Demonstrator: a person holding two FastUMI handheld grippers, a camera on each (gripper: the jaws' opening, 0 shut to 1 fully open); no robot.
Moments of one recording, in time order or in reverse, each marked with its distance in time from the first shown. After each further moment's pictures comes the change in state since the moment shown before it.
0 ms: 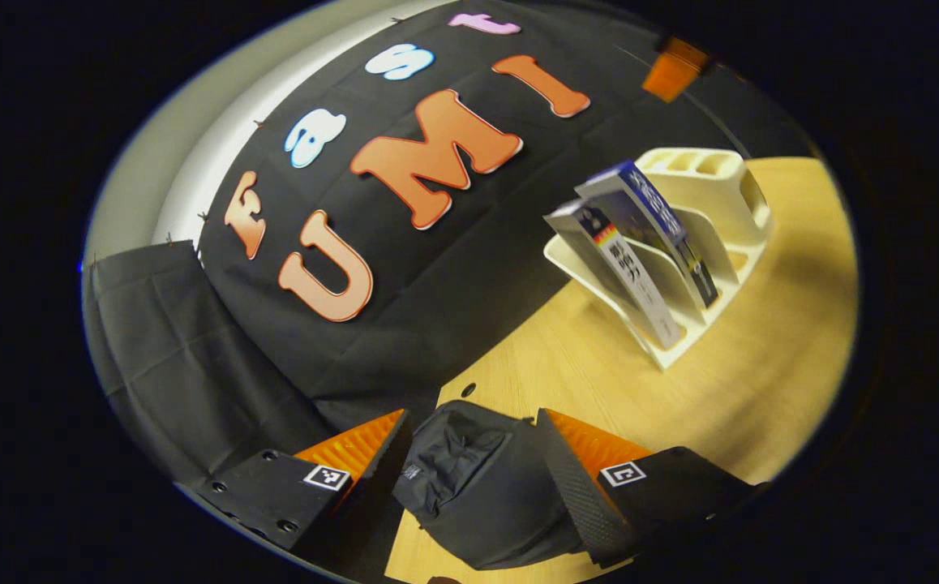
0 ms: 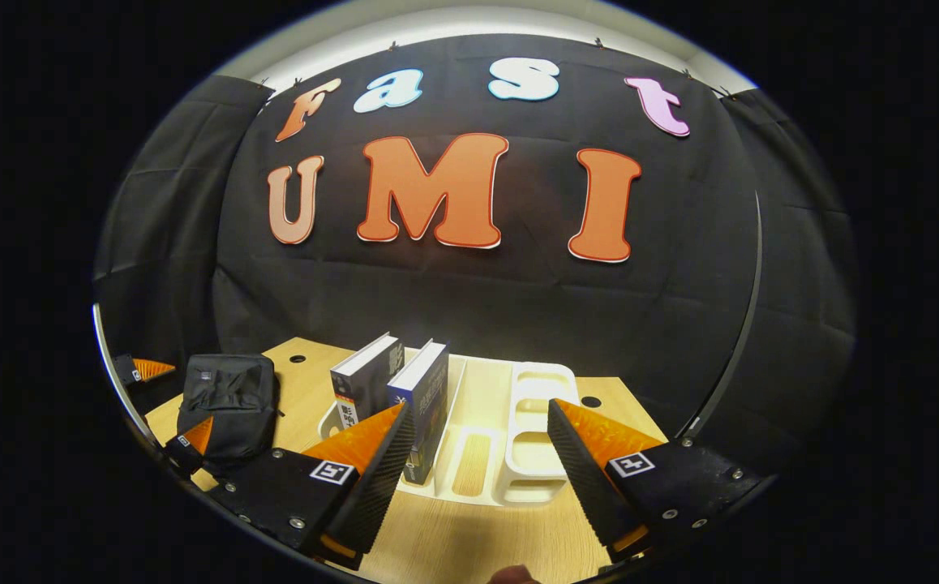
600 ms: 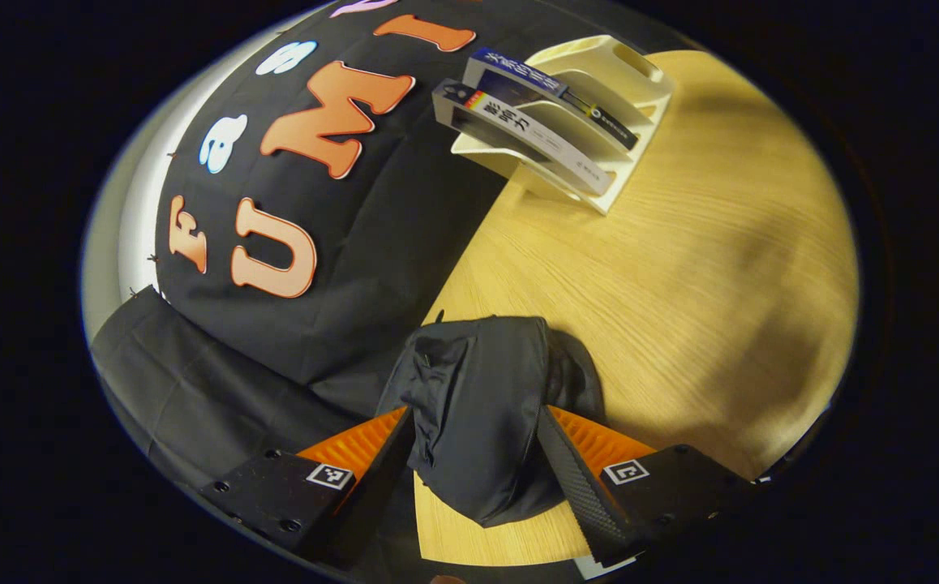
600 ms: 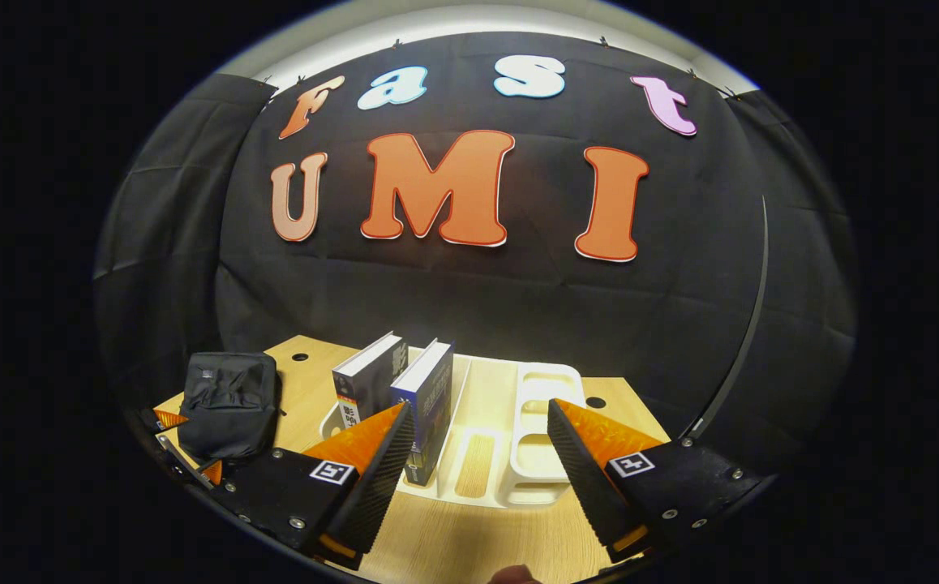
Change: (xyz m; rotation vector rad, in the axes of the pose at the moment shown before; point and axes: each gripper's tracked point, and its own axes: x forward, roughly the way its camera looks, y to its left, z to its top) left arm -0.001 -0.053 -0.119 0.264 0.219 -0.073; right arm 0.004 0.005 0.001 -0.006 0.001 0.024
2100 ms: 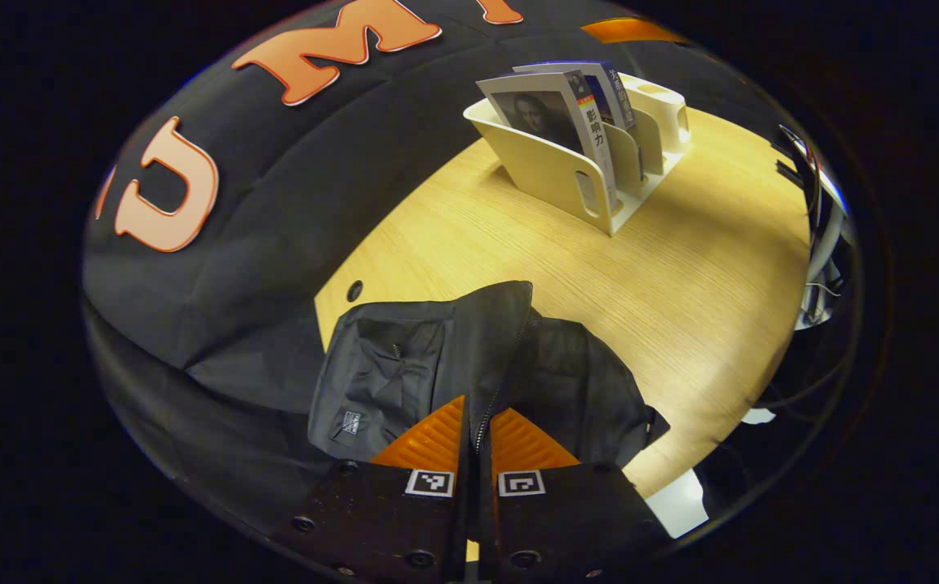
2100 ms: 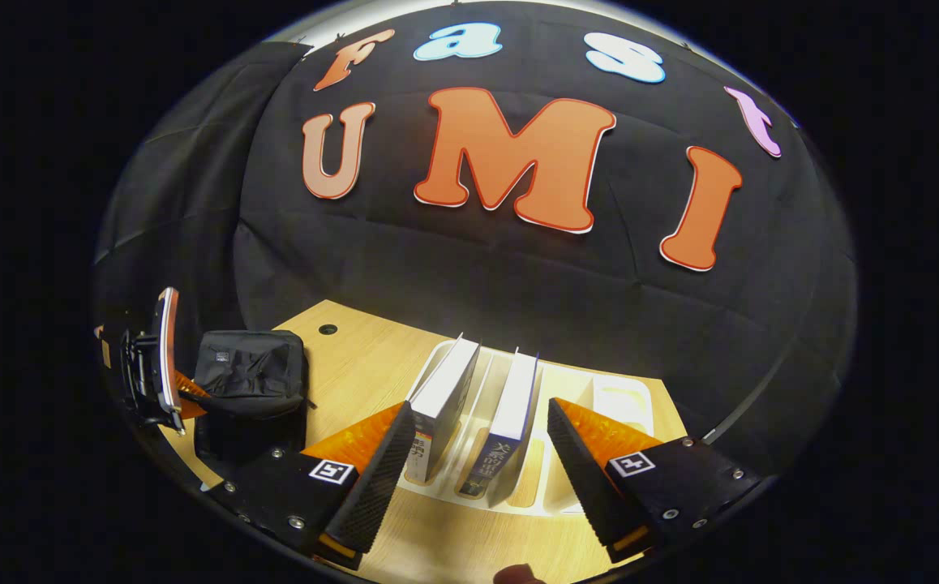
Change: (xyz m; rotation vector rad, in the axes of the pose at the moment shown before) left arm 0.061 0.096 0.015 -0.128 0.077 -0.633; right arm 0.068 0.112 0.033 -0.101 0.217 0.086
